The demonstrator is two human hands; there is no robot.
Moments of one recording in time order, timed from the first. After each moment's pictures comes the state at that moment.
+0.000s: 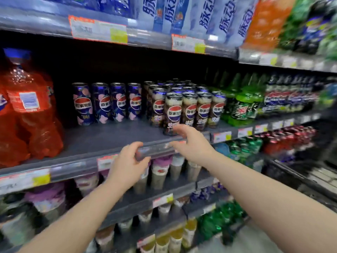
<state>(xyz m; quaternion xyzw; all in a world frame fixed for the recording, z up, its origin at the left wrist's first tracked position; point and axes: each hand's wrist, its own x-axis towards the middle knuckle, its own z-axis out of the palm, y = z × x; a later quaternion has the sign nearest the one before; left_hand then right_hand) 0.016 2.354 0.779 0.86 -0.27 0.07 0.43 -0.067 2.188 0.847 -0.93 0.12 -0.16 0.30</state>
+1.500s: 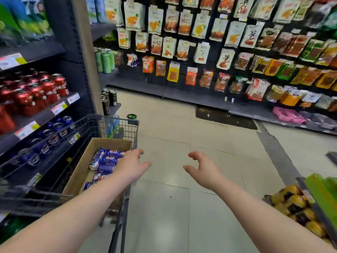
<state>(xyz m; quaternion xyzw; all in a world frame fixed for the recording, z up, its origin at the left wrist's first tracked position) -0.555 1.466 0.673 0.70 -0.62 -0.30 0.21 -0.765 1.495 0.720 -0.67 0.69 -0.11 0.23</state>
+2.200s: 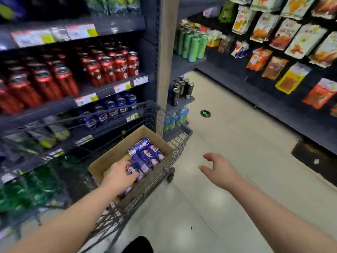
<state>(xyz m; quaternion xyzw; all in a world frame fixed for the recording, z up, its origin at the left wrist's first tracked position) -0.531 1.324 0.590 0.89 -0.27 -0.29 0.21 -0.743 1.144 0.650 -0.83 0.47 0.05 0.29</state>
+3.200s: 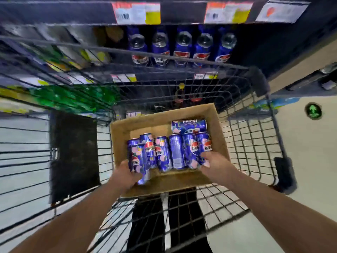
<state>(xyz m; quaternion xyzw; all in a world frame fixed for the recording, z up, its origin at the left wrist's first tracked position) -0.414 1.292 0.360 0.84 0.18 -0.45 0.25 -0.444 1.023 0.412 -0.86 0.18 0.41 0.24</state>
